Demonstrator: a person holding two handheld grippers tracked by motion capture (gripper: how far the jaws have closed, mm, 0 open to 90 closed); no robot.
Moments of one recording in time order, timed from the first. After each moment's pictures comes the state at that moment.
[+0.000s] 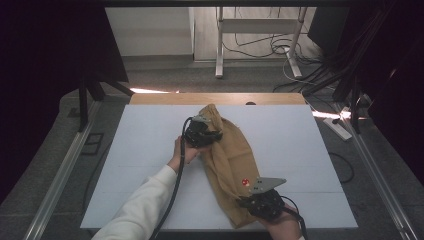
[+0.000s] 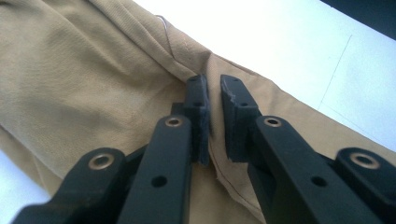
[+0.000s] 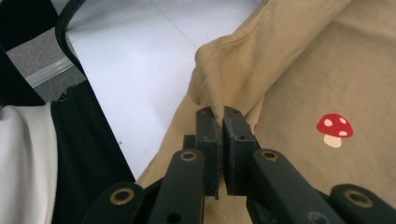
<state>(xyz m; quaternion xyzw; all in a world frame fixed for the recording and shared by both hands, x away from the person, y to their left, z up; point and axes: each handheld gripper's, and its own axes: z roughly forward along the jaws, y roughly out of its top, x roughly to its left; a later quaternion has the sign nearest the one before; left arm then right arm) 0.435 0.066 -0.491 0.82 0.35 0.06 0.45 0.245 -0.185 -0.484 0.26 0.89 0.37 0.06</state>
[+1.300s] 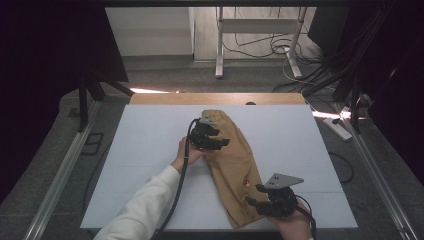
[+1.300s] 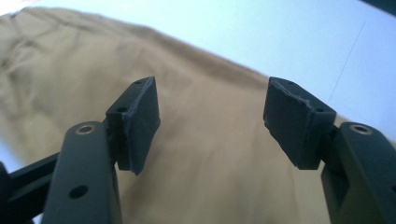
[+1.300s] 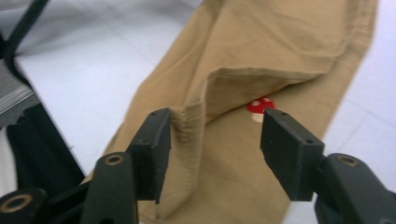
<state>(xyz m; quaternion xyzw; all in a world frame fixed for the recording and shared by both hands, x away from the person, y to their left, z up) 0.431 0.056 -0.493 0.84 0.34 0.08 0.43 0.251 -0.217 -0.480 0.32 0.86 0.38 0.12</state>
